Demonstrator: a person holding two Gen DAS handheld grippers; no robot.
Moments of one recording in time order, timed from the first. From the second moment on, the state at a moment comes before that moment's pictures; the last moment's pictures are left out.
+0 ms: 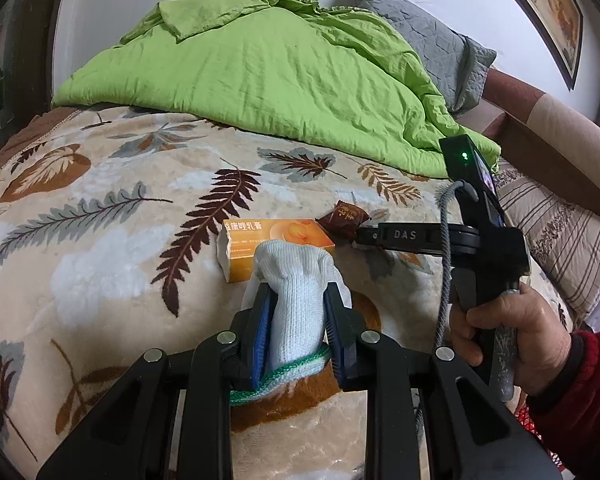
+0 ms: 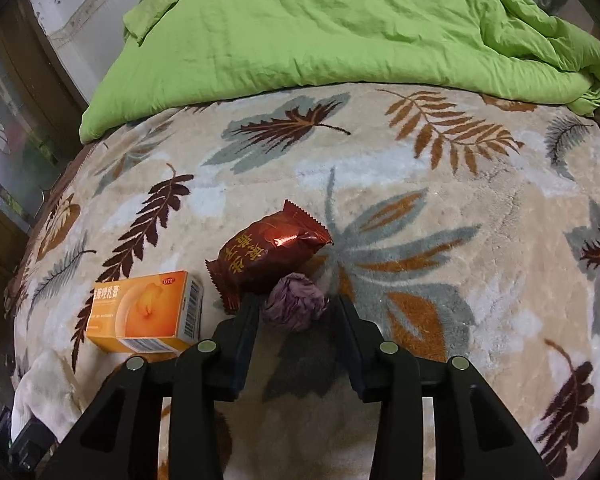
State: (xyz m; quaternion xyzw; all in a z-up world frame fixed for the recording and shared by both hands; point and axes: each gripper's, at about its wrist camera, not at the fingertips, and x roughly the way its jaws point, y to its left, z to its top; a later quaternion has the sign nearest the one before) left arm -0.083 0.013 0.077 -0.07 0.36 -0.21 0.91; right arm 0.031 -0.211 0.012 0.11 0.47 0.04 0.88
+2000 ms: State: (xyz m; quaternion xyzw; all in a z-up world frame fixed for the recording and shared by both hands) left arm -0.163 -0.003 0.091 0.00 0.35 -0.18 0.92; right arm -0.172 -0.173 0.069 0.01 0.38 -0.01 0.93
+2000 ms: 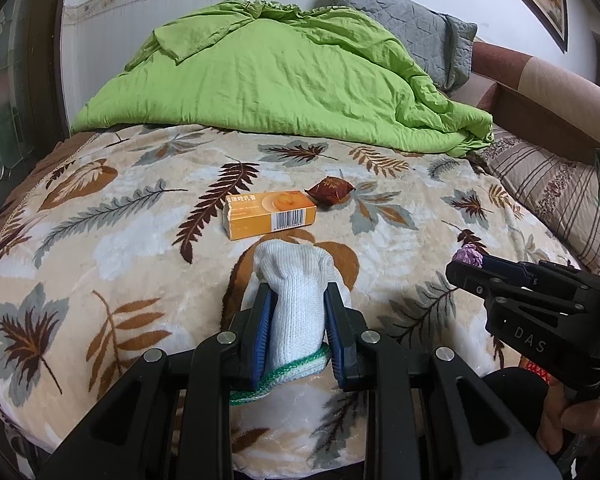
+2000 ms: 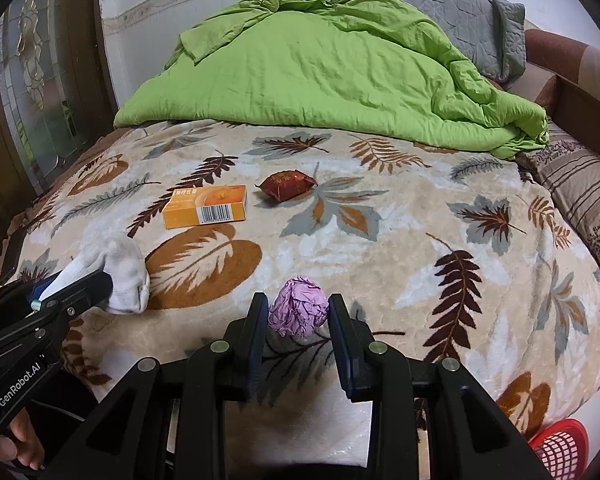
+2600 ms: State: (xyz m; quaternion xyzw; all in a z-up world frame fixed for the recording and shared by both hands) left arm -0.162 -0.009 0.089 0.02 0.35 -0.16 0.92; right arm -0.171 -0.174 0.066 0.02 0.38 -0.01 0.92
